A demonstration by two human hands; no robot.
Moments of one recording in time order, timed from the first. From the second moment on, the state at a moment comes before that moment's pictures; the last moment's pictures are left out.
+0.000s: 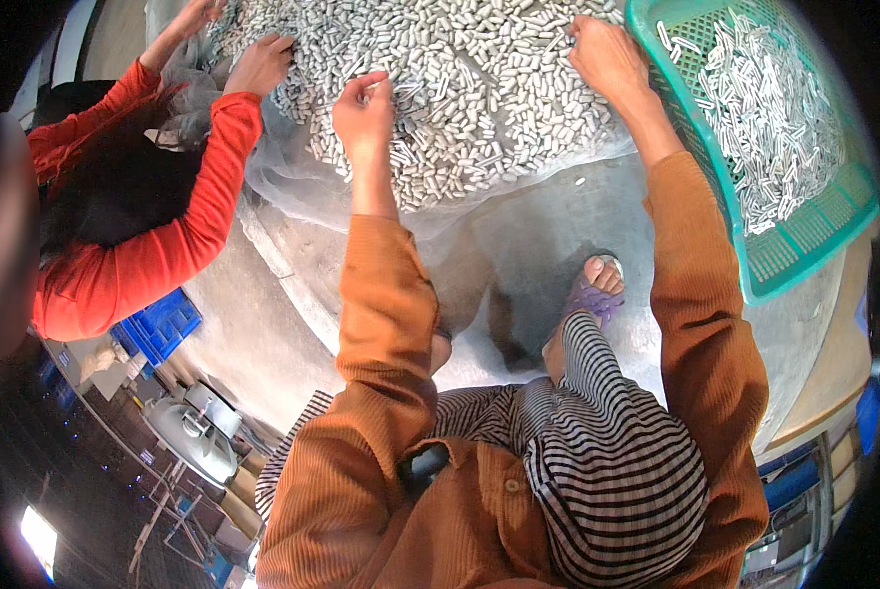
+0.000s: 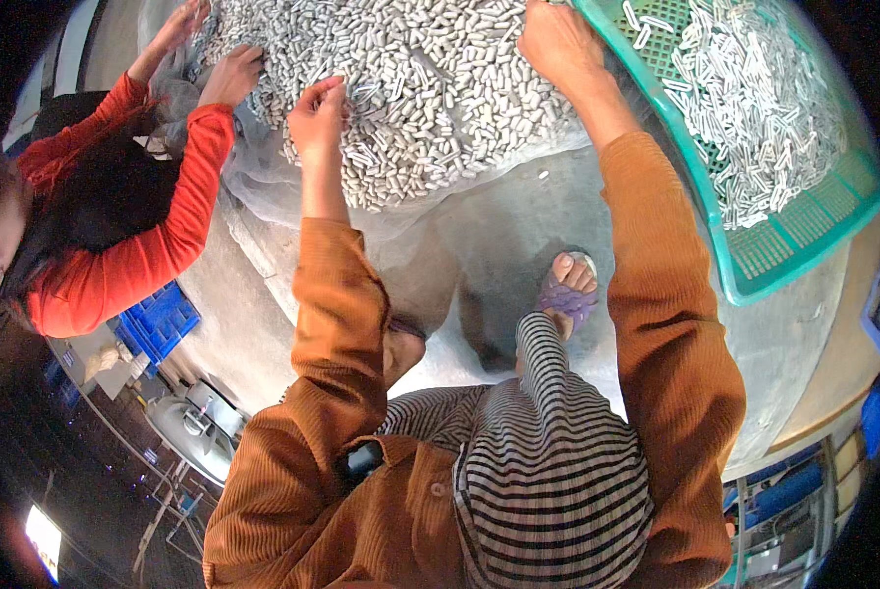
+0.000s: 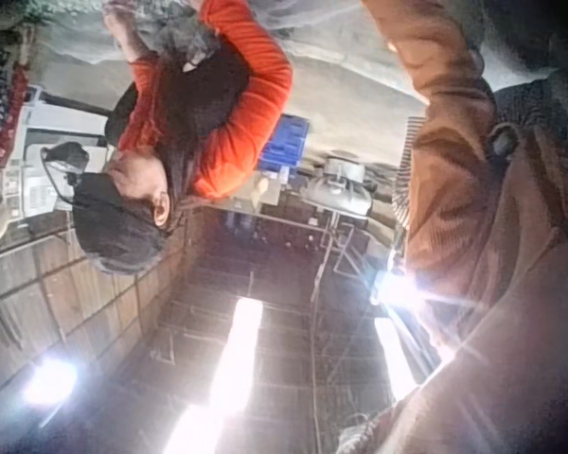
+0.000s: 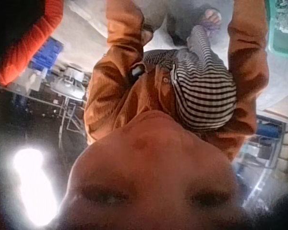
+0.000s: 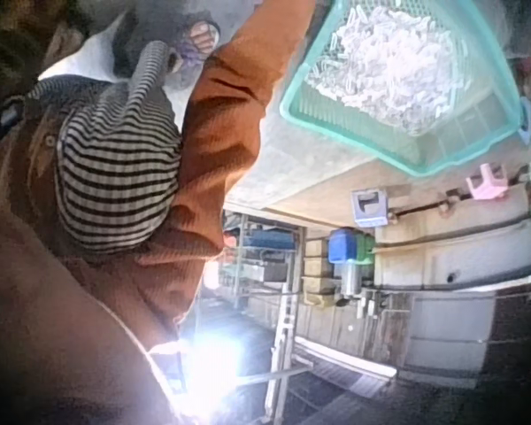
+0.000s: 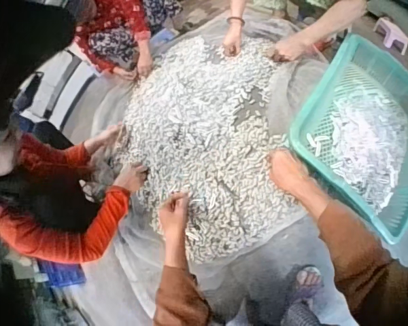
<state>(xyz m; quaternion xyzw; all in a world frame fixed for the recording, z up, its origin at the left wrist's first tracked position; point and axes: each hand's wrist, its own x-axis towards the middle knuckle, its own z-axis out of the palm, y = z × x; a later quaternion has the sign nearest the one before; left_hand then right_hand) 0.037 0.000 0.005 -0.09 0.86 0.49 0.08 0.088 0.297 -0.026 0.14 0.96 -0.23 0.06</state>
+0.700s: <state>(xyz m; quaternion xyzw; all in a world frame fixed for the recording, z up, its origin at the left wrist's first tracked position) 0.066 0.083 0.005 0.08 0.94 0.33 0.08 0.111 0.288 -0.007 0.02 0.94 -0.34 0.00</state>
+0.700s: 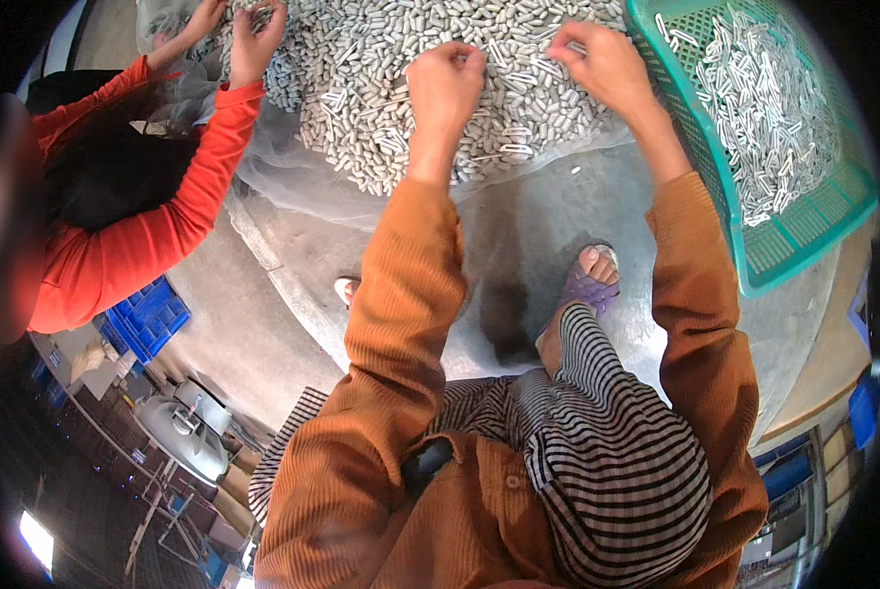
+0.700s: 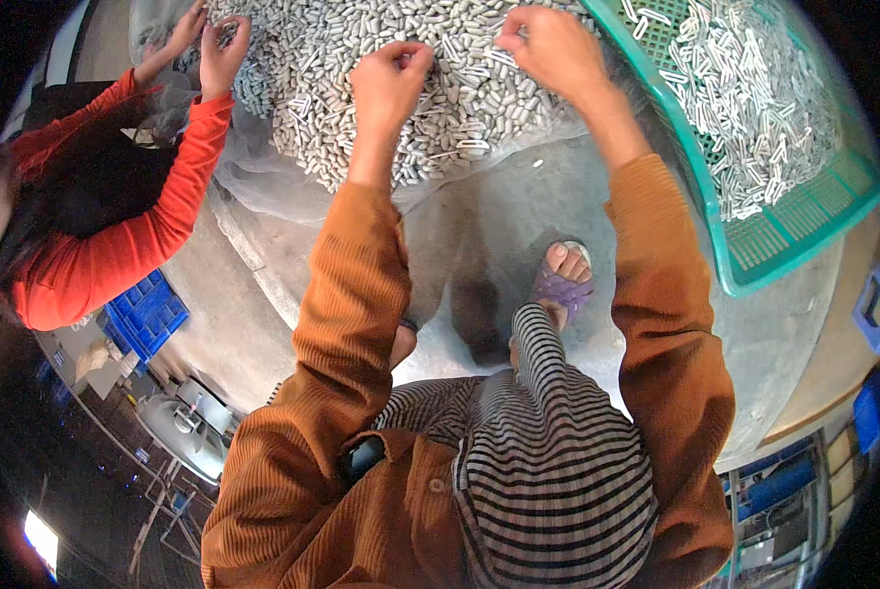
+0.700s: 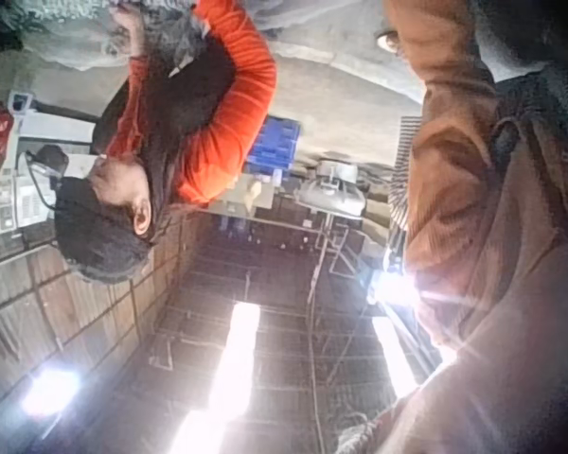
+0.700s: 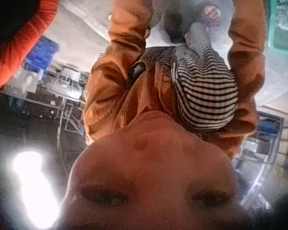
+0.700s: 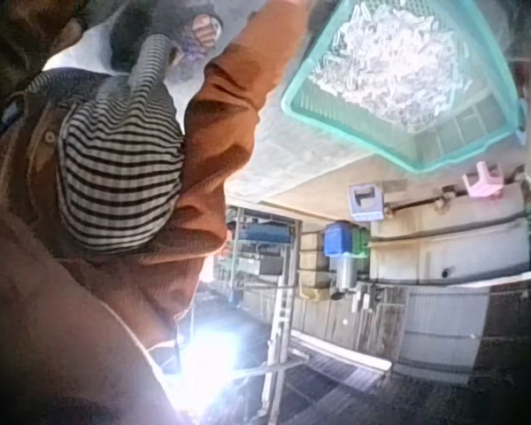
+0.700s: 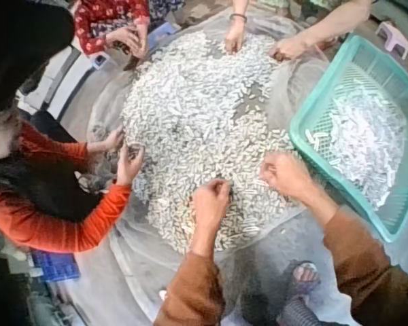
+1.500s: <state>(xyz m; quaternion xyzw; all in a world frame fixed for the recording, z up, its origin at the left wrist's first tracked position) 0.076 0.091 -0.034 0.33 0.87 0.29 0.20 0.215 0.278 0.054 0.28 0.42 -0.85 0.14</state>
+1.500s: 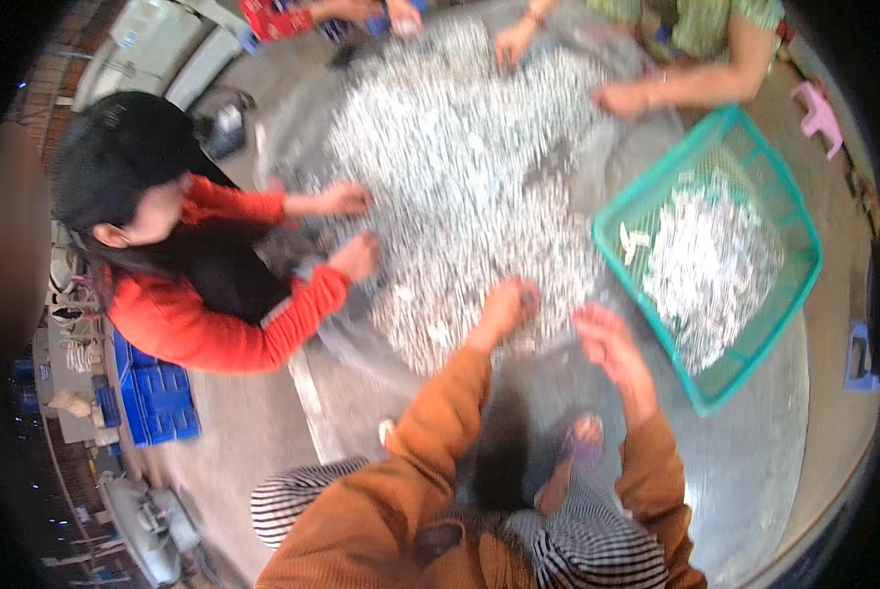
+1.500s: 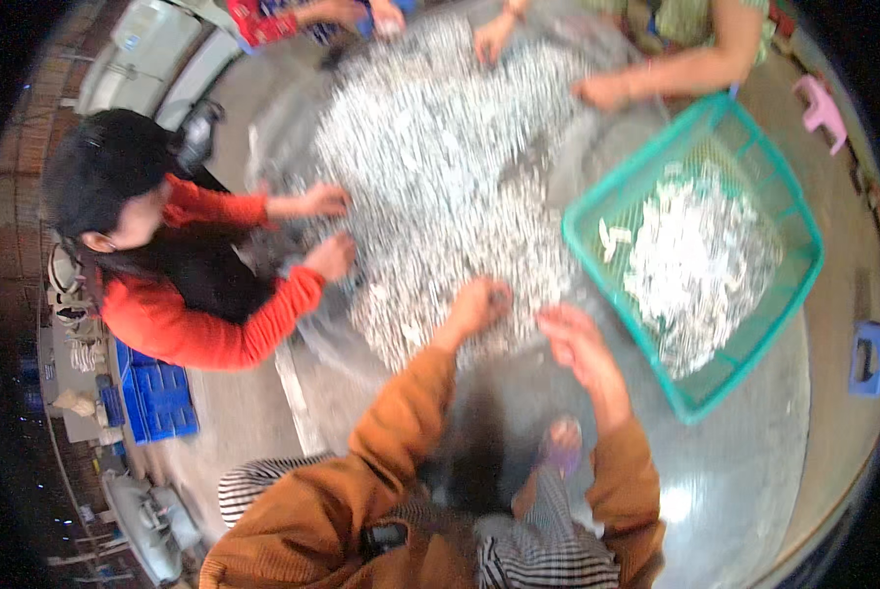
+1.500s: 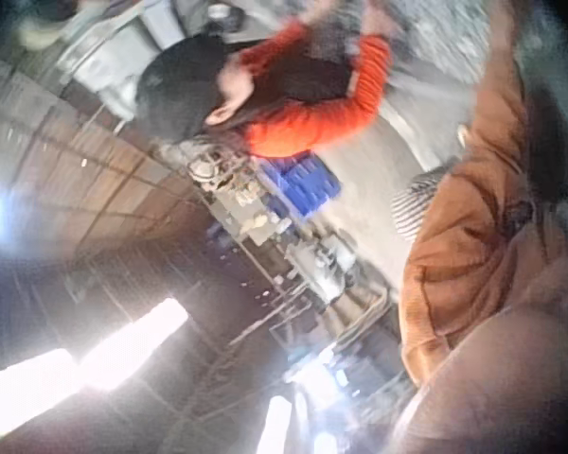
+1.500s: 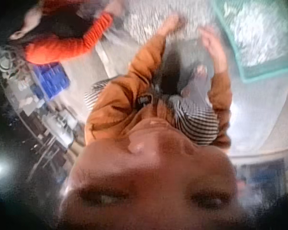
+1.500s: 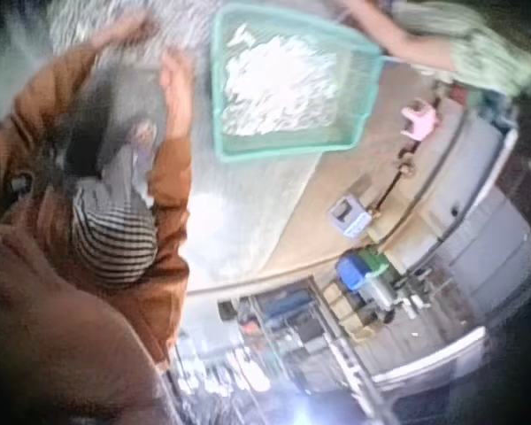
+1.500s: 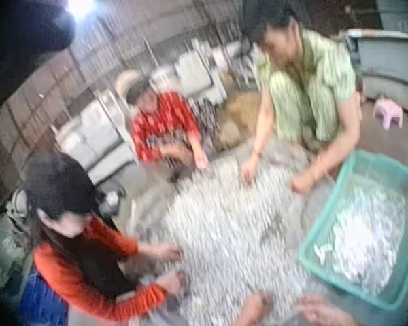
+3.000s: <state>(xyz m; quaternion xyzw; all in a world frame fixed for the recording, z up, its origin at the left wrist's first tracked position) 0.077 0.111 -0.003 0.32 0.90 0.27 0.14 0.096 0.279 -0.011 0.11 0.98 -0.19 0.01</state>
